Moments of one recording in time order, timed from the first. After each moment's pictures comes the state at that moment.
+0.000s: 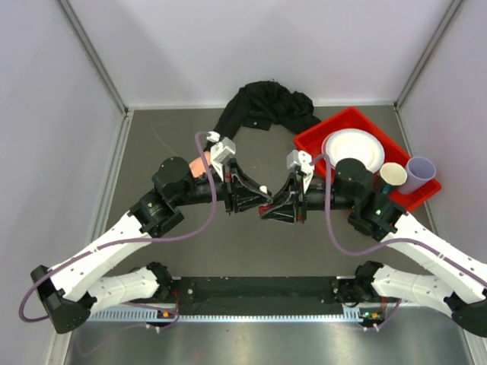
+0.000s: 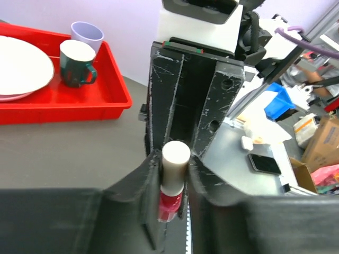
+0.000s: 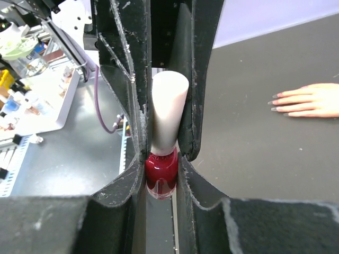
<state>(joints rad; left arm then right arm) -0.83 0.98 1.00 0.05 0.63 -0.50 0.84 0.92 0.95 -0.14 -0.69 0.17</state>
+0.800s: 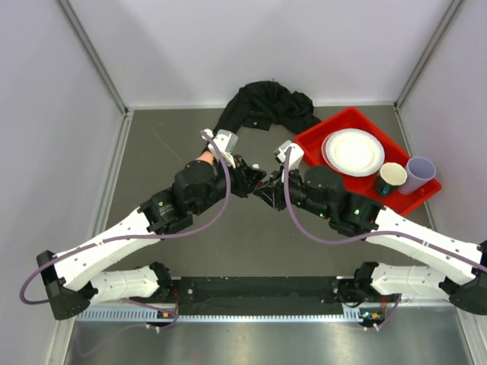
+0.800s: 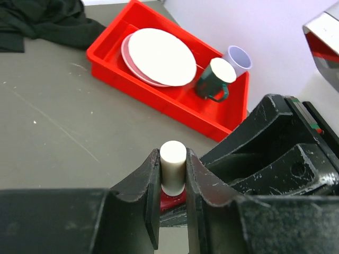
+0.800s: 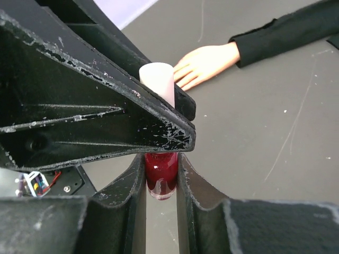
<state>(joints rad) -0.97 1.04 1.08 -0.17 -0.16 -0.49 1.03 1.05 1.00 -0.19 0.09 0.25</state>
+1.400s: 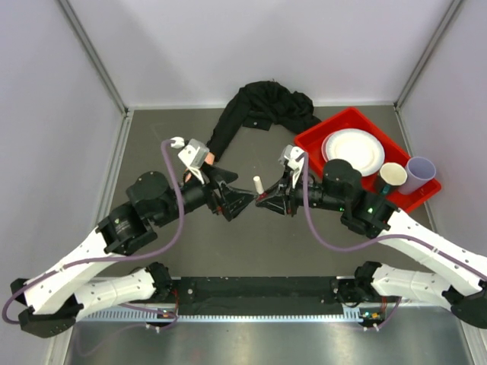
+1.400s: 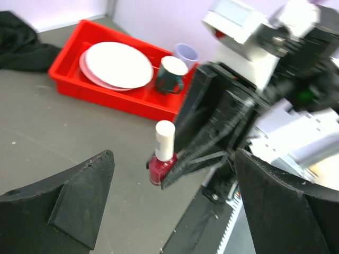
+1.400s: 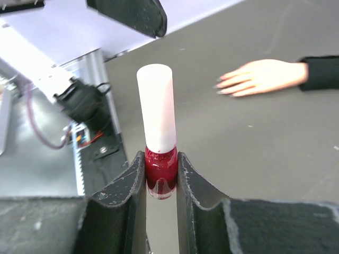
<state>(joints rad) -0.97 0.83 1.10 -0.29 0.02 -0.42 0.91 0.98 0.98 -0.19 -0.34 0.14</state>
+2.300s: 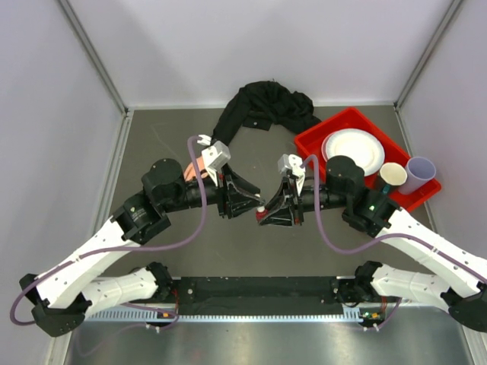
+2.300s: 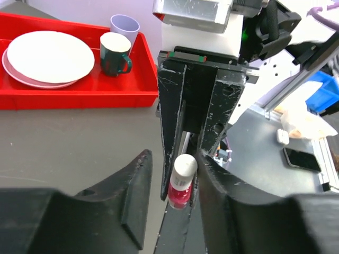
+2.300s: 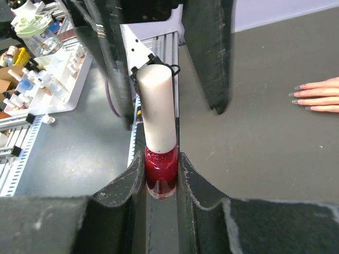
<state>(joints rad) -0.88 0.91 1.10 -0.23 0.46 -0.33 0.85 0.98 0.98 -0.20 -0.77 0.13</state>
